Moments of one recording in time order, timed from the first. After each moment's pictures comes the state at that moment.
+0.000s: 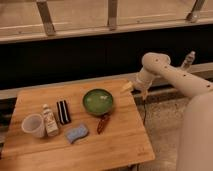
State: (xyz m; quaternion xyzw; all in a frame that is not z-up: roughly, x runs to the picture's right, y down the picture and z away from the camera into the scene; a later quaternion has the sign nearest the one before) arm 0.163 0.040 0.839 -0.33 0.15 0.72 0.59
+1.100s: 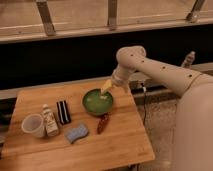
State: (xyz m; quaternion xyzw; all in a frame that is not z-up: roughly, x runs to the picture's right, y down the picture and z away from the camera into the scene) arm 0.048 0.017 0.799 -0.33 0.11 0.62 0.70
